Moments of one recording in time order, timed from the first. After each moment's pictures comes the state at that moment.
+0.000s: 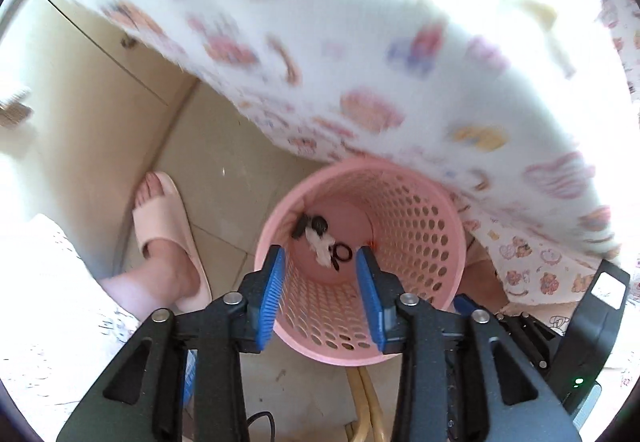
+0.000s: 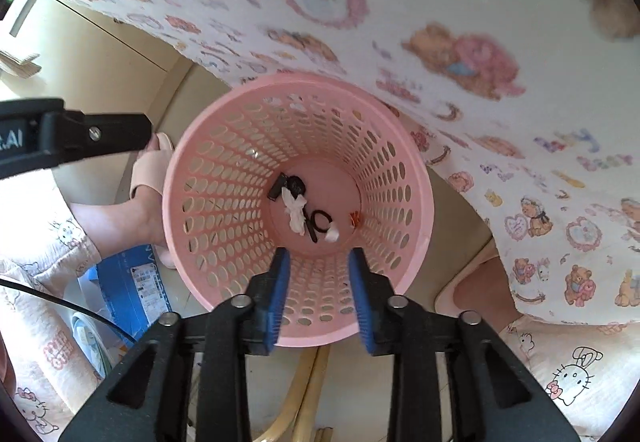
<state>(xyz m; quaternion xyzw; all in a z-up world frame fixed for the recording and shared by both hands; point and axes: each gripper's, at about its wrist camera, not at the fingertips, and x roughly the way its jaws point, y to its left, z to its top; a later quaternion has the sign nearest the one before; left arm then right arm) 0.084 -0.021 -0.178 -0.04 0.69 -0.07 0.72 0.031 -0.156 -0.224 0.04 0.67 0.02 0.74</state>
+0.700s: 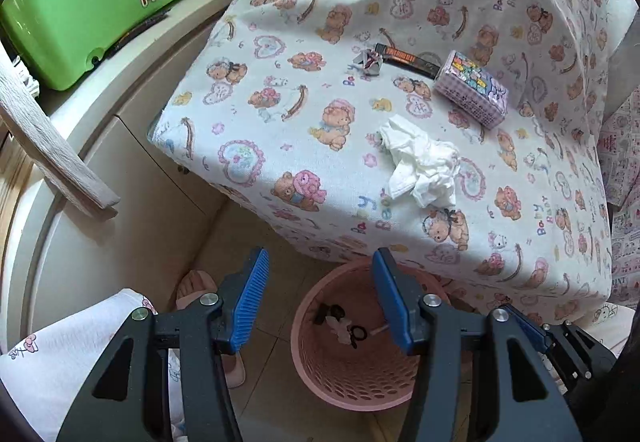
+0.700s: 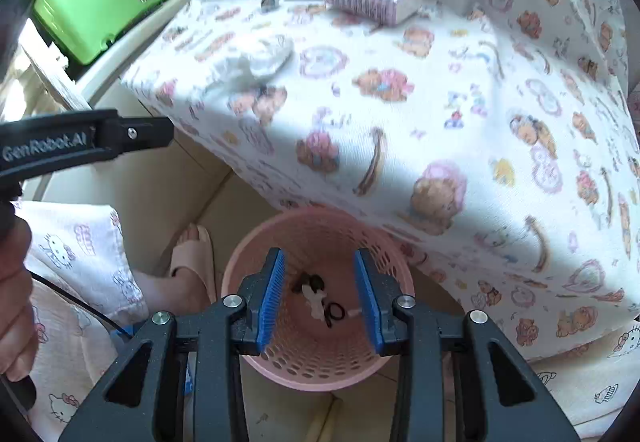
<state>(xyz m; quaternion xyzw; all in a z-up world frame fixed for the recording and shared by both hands) 0.078 -0.003 -0.071 0.00 0.53 -0.06 0.85 0.007 -0.155 -0.103 0.04 0.49 0.04 0.87</state>
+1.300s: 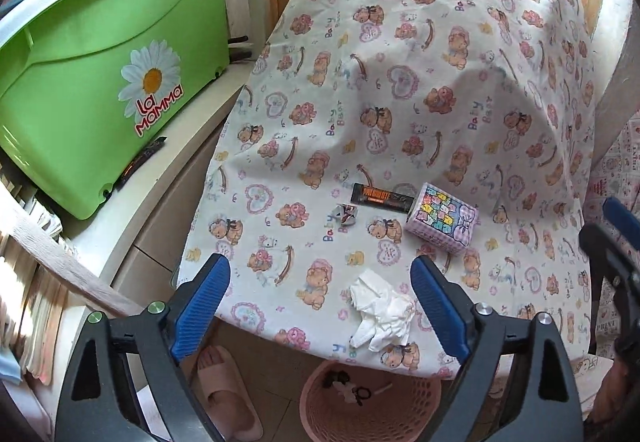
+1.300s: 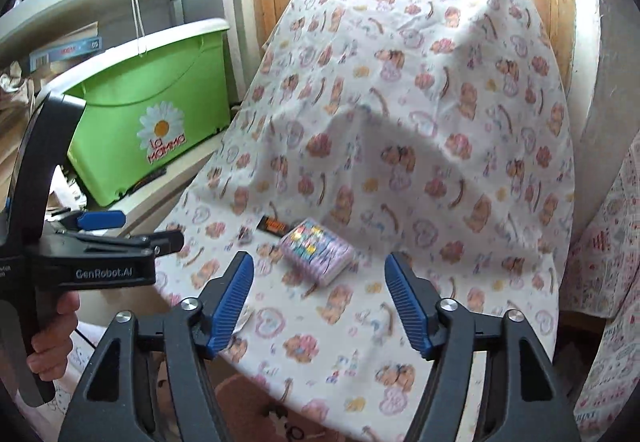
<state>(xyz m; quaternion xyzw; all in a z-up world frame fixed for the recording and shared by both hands) 0.137 -0.033 0.018 0.03 0.45 -0.07 0.89 0.057 -0.222 0.064 0.01 0.28 0.01 0.96</state>
